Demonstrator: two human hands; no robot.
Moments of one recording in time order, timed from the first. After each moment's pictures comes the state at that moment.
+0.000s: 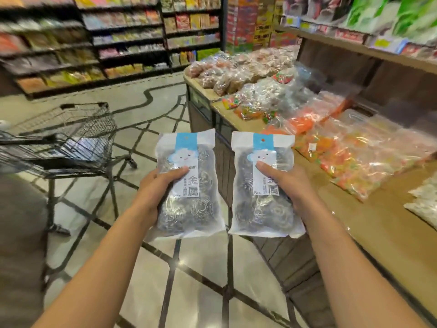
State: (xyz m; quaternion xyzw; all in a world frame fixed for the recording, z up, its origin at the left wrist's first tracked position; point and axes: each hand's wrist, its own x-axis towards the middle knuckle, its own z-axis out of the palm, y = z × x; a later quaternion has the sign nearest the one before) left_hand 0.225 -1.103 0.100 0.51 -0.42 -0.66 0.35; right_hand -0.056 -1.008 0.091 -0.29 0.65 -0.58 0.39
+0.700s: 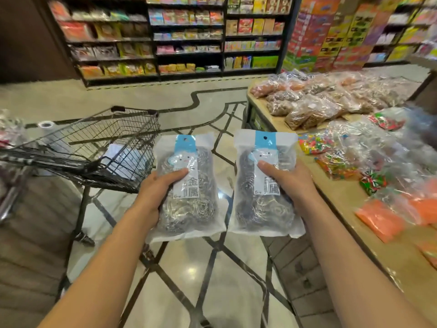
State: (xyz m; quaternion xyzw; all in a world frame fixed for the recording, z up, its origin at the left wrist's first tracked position) left_hand 0.338 -1.447 0.081 0.55 -0.31 -0.63 0.44; right_hand 0.039 -1.421 0.087 -0.39 0.65 -0.50 0.42
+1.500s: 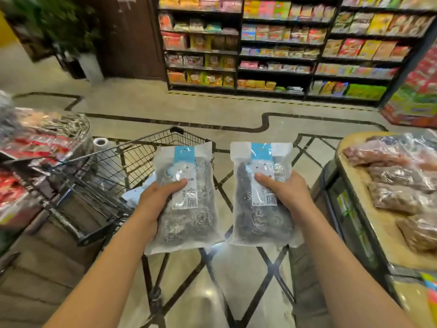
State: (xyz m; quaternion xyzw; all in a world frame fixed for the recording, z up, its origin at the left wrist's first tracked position) left_hand 0.404 -1.763 0.068 0.60 -0.20 -0.54 0.55; right_hand 0.119 -1.861 0.077 -0.53 0.58 -0.38 0.49
